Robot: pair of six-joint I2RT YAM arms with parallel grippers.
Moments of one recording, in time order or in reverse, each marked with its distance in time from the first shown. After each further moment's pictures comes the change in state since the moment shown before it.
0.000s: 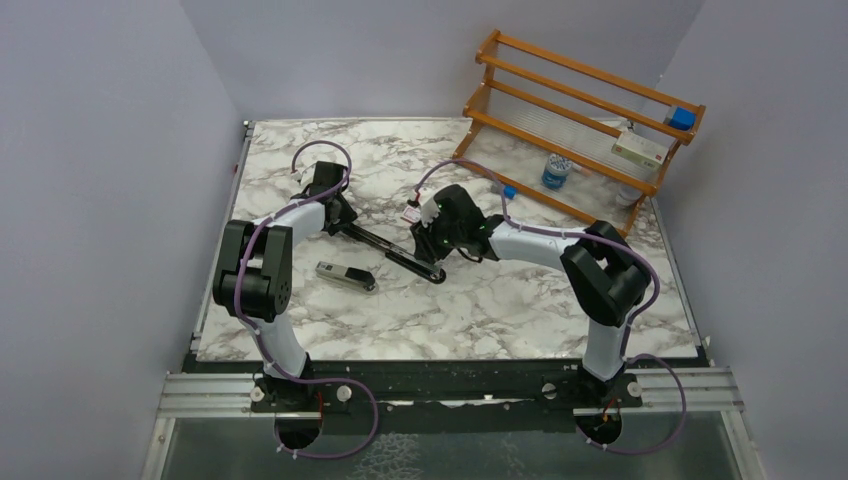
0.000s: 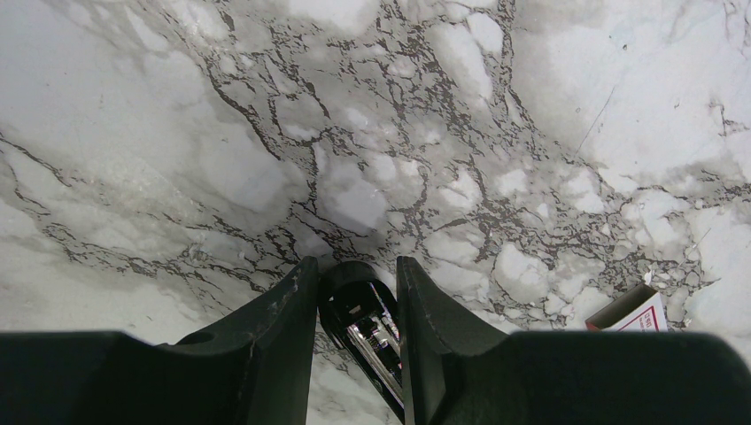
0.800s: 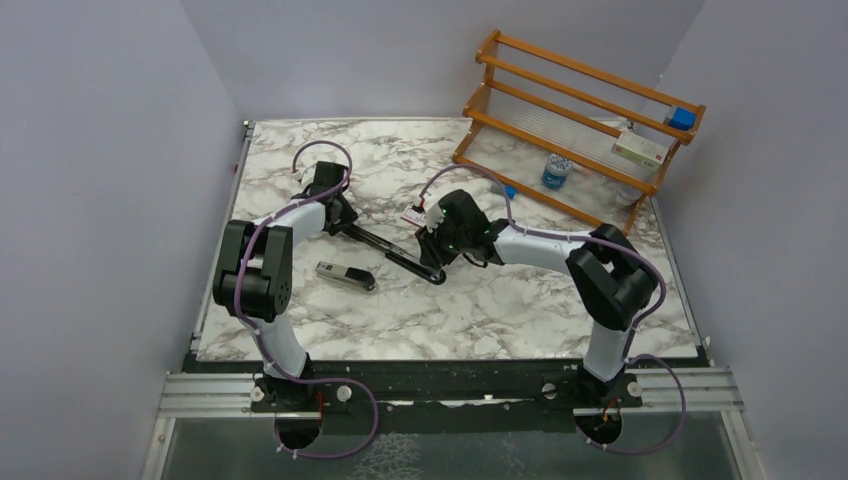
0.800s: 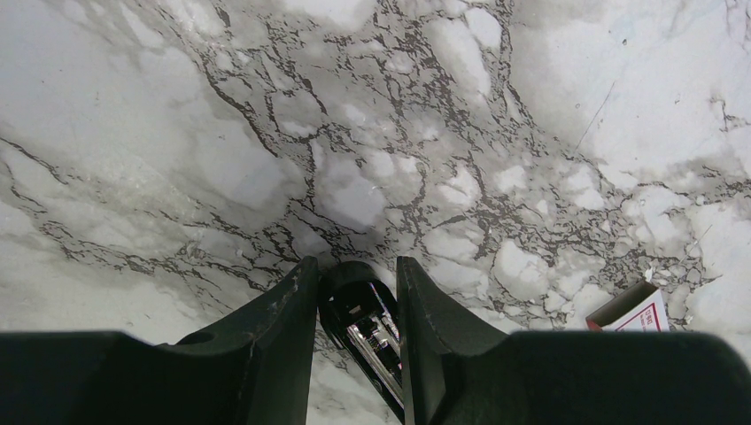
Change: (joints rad) left arm 0.000 0.000 0.000 -0.003 0.000 0.002; right arm -0.001 -0.032 -0.062 -0.006 0.008 -0.008
